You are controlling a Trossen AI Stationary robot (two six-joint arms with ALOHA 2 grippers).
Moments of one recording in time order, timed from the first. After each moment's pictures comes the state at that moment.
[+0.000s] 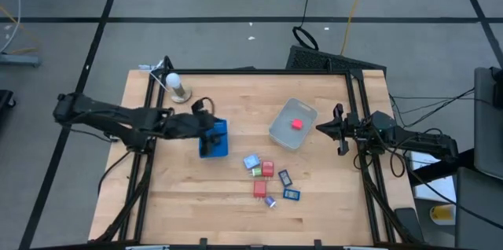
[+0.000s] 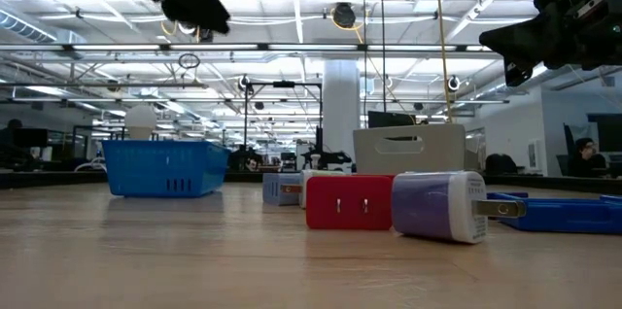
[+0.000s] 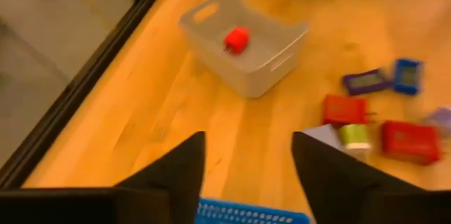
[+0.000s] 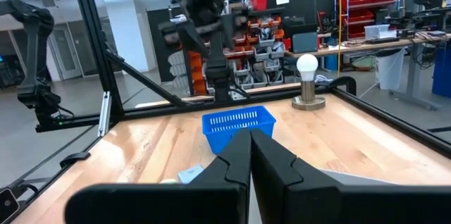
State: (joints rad) left arm -0.17 1.09 0.87 -0.39 -0.37 -0.13; right arm -0.16 0.02 0.01 0.09 -0.13 0.14
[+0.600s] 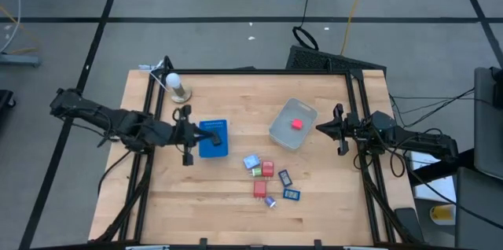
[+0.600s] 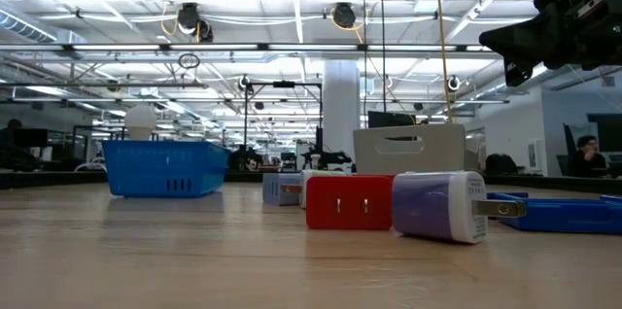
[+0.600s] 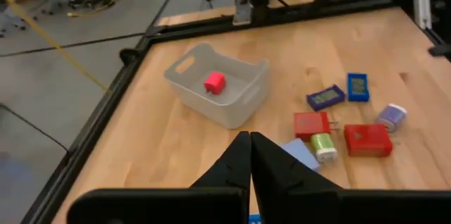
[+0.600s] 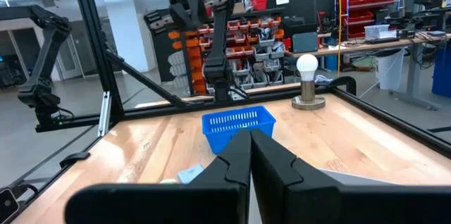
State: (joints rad) left arm -0.32 0.90 0.83 -0.38 -0.45 0.01; right arm -0.16 0.02 0.01 0.09 -0.13 0.15
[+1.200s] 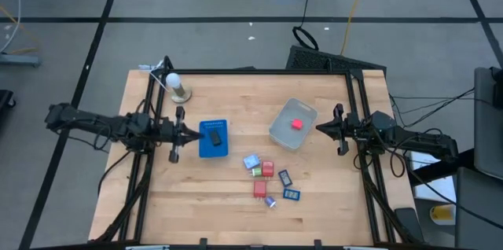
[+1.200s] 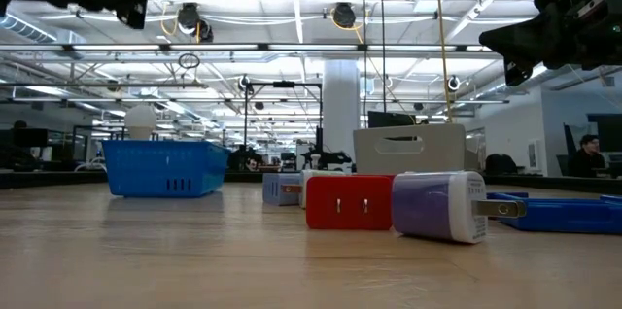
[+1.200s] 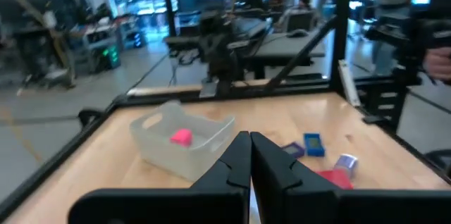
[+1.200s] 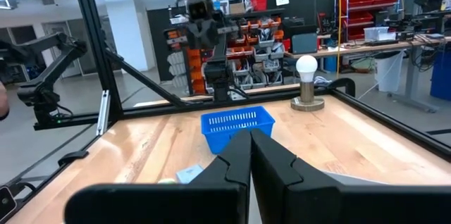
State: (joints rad) left arm -0.15 0.48 0.26 0.19 -0.11 0.07; right arm -0.16 0.02 0.01 0.09 -0.13 0.13
